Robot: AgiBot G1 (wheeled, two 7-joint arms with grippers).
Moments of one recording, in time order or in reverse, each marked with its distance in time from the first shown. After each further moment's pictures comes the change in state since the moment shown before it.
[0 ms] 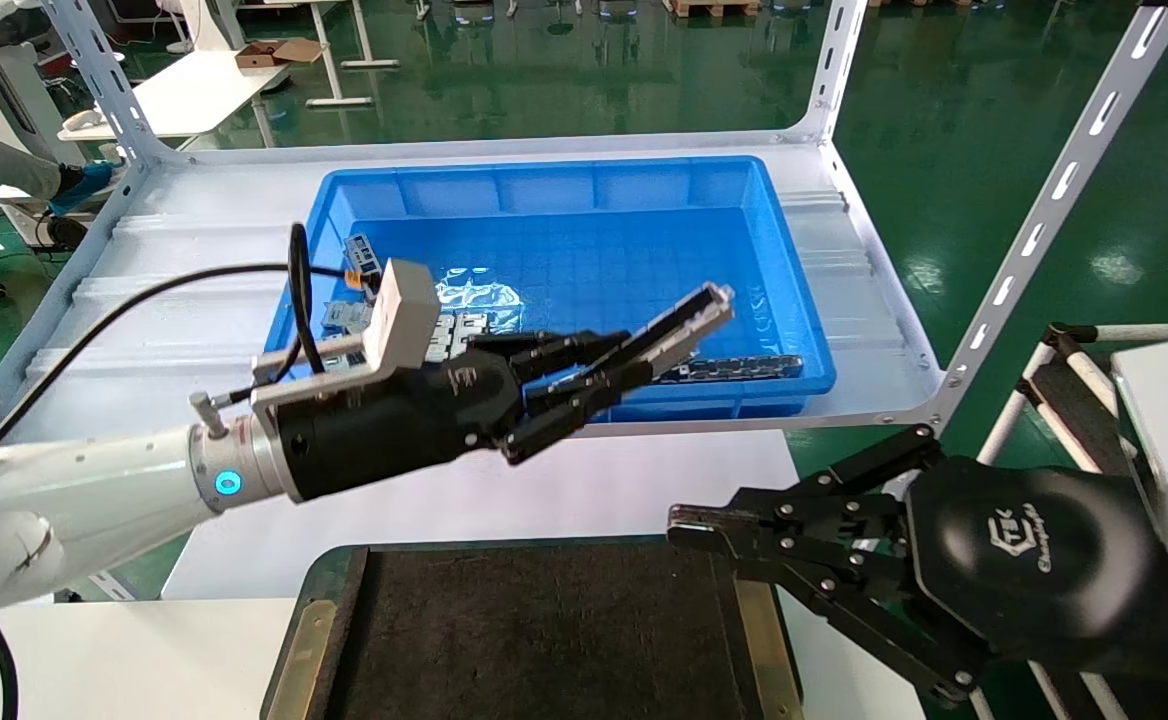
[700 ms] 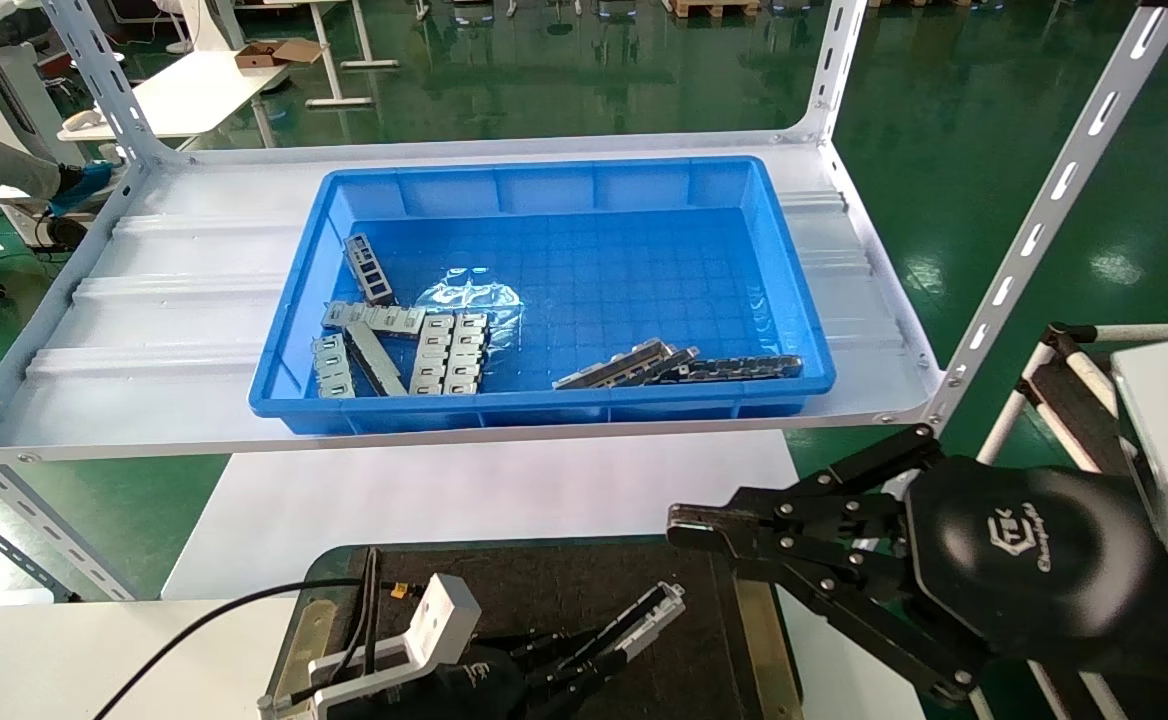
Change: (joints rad) left arm 0.509 -0.064 0.011 -0.350 0.002 -0.376 -0.136; right arm 0.000 0.000 0.000 0.000 0.000 0.000 0.000
